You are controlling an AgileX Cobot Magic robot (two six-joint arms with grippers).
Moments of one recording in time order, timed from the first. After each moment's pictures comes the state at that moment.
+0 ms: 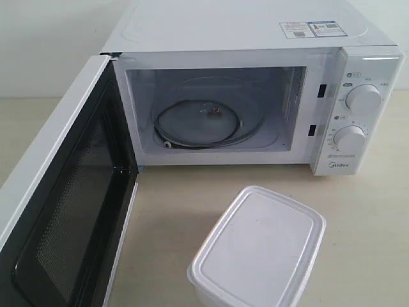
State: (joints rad) left arm -0.07 0.00 0.00 0.11 0.34 -0.26; right arm 0.01 0.00 0.00 0.16 0.35 -0.09
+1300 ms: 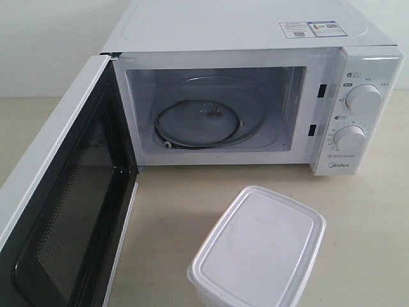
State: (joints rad) left arm -0.07 0.00 0.00 0.11 0.34 -0.26; right arm 0.01 0.00 0.00 0.14 -0.73 -0.02
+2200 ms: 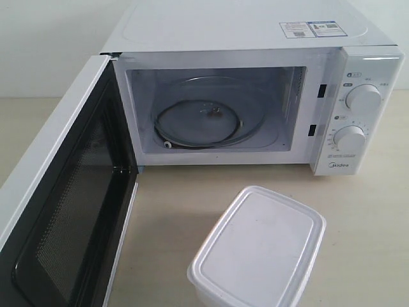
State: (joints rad) left arm -0.07 0.00 0.00 0.11 0.34 -0.26; right arm 0.01 0.55 -0.87 0.22 0.58 0.16
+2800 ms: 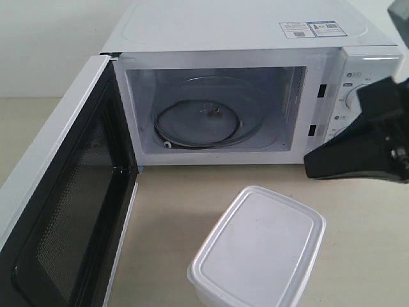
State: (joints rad) left arm -0.07 0.00 0.00 0.11 0.34 -0.26; right arm 0.01 1.07 -0.76 0.97 1.05 -0.51
